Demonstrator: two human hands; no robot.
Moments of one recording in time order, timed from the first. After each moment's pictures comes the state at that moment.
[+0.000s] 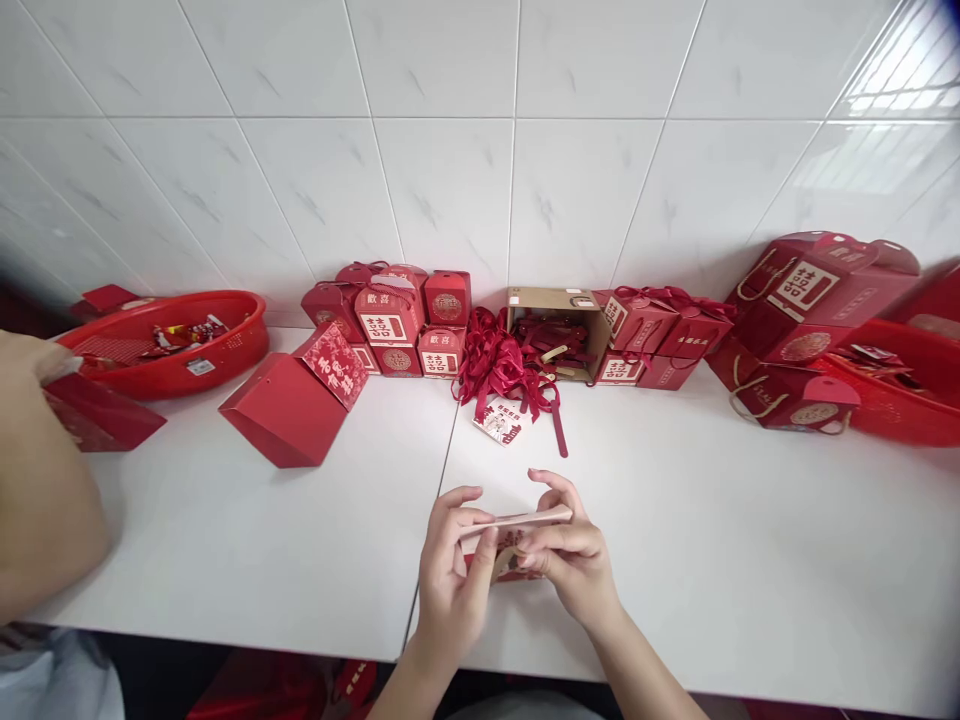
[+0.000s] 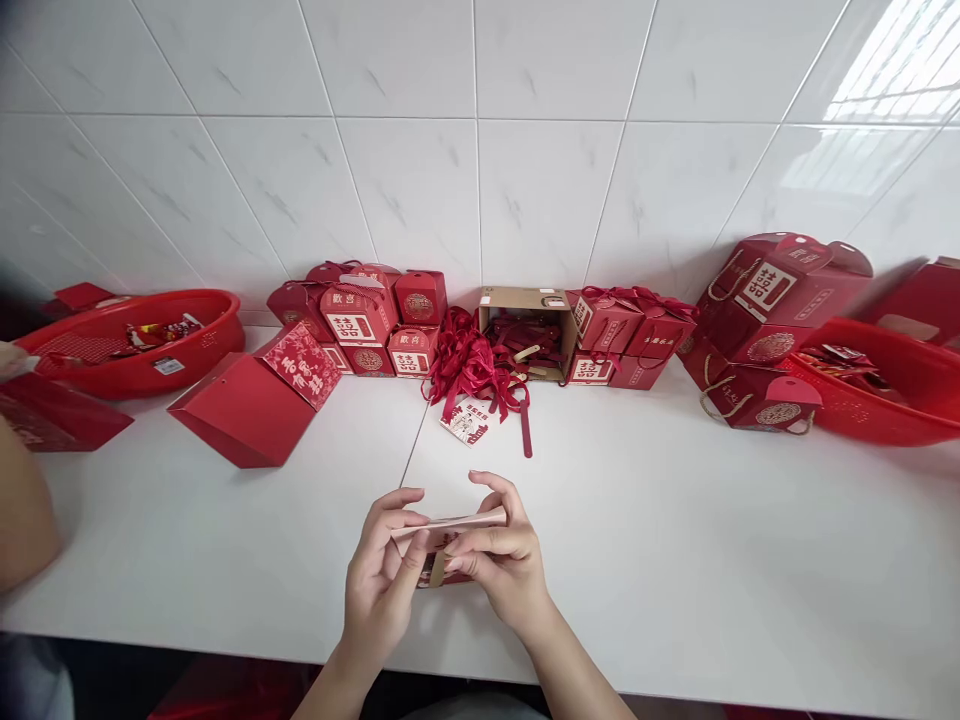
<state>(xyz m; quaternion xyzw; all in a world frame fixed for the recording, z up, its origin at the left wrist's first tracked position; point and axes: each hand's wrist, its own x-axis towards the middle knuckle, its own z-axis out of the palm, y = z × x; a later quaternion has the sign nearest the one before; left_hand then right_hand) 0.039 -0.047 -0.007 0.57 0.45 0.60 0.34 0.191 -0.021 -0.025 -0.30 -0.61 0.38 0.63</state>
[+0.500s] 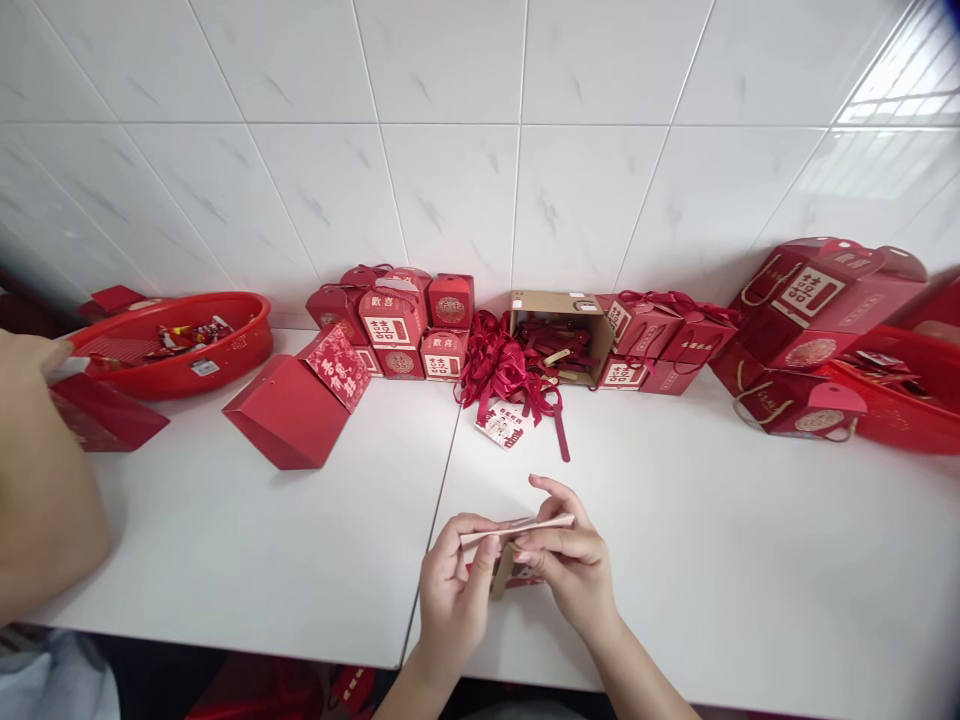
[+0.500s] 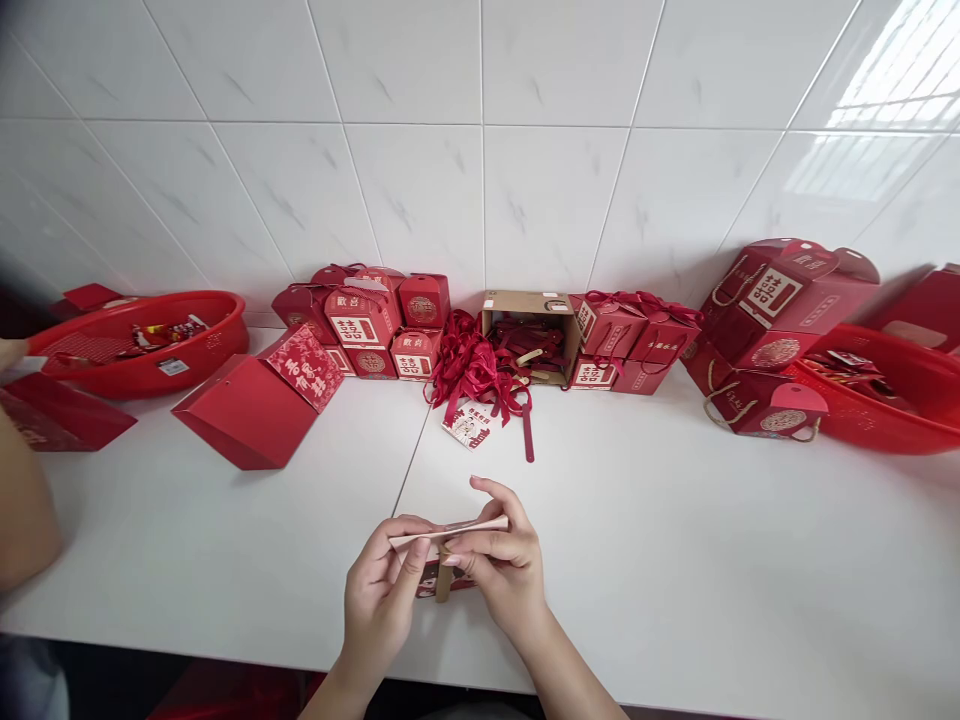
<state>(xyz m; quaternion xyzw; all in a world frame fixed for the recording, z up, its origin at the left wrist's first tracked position) 0.044 -0.050 -0.006 0.51 0.46 0.60 0.41 0.185 -0.019 -0.027 -0.29 -0.63 0.32 0.64</state>
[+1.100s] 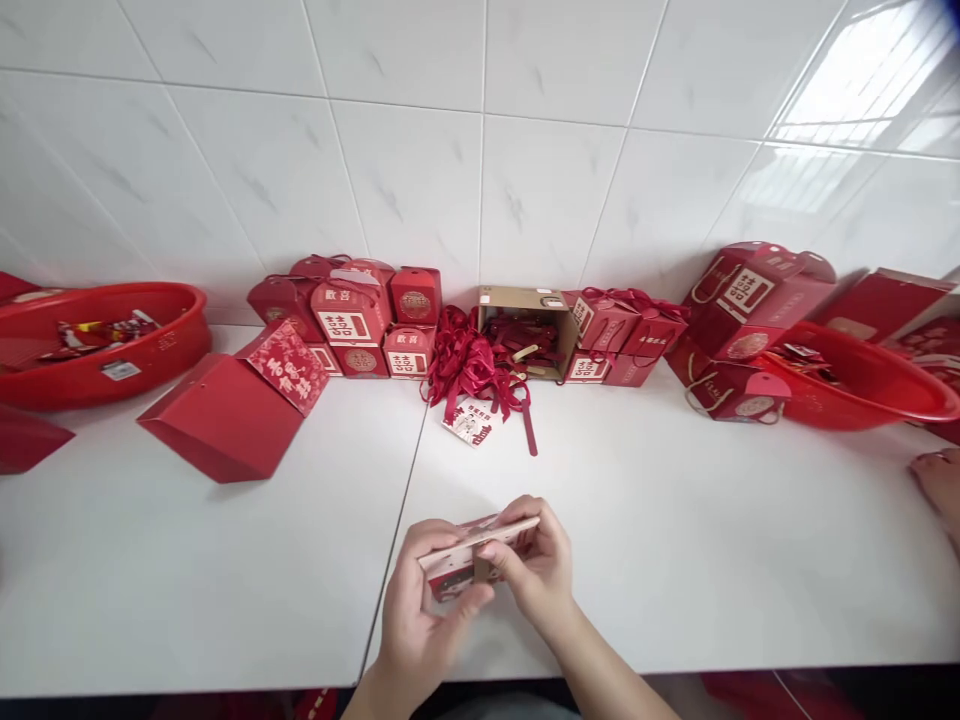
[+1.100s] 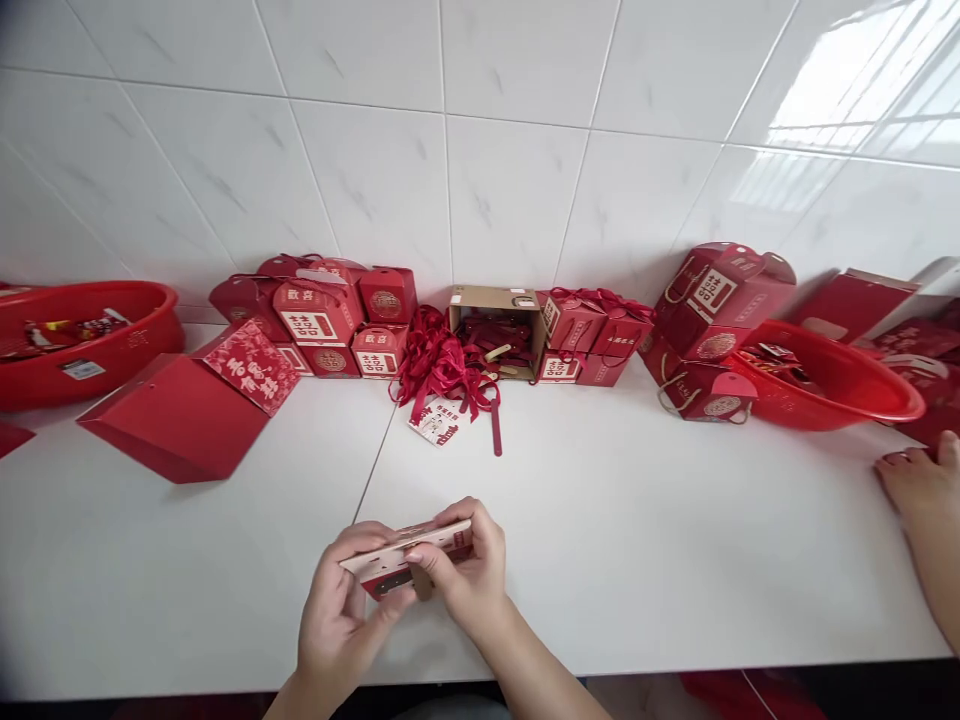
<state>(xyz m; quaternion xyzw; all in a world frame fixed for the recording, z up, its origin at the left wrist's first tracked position) 0.035 -0.052 -0.024 0.65 0.40 0.59 0.26 0.175 -0.027 -0.028 -0.34 -0.53 0.44 0.64</state>
